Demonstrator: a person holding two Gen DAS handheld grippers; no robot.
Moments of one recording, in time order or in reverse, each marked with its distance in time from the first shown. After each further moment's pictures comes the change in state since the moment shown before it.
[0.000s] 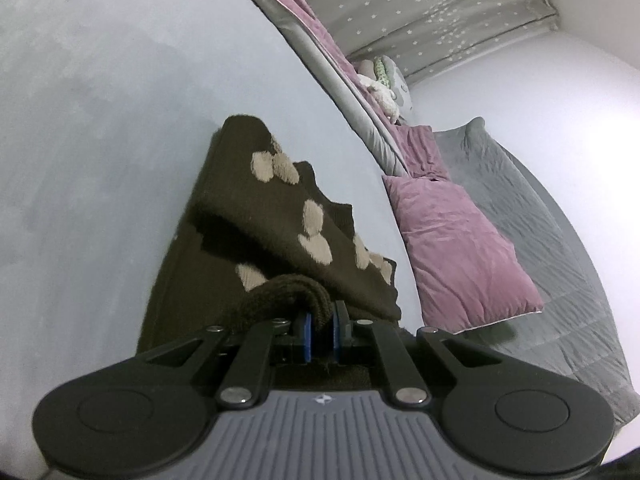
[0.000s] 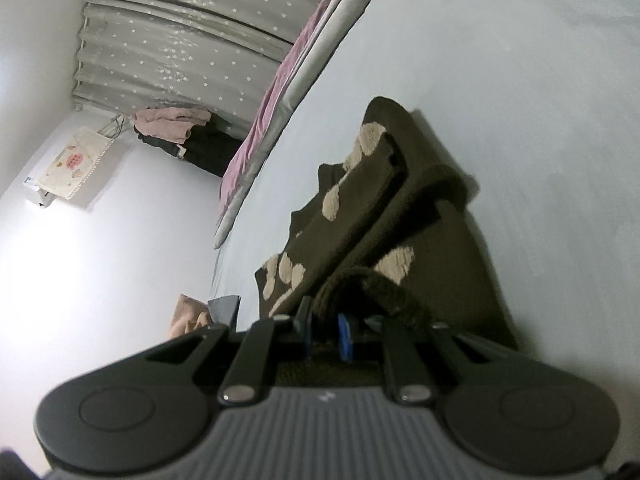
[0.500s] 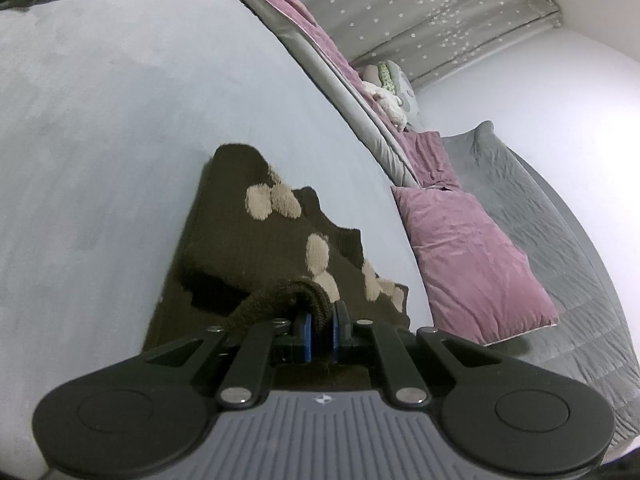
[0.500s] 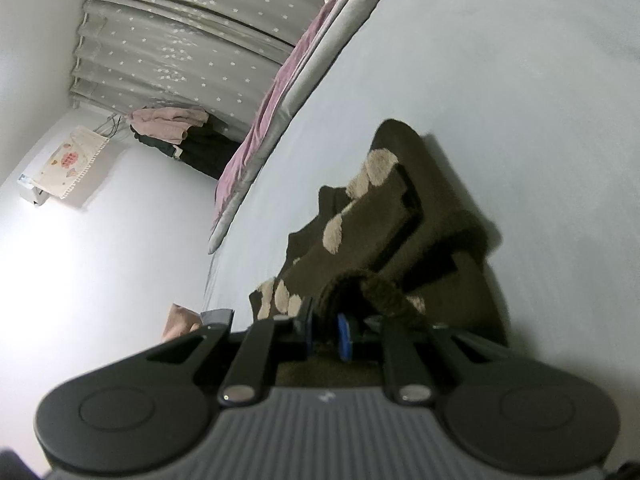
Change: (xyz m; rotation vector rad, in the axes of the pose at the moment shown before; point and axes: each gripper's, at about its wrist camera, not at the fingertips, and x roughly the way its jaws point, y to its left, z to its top) left arm 0.029 -0.004 0.035 0.018 -0.021 0.027; right arm 0.025 0.009 0.036 -0.024 -0.008 -0.017
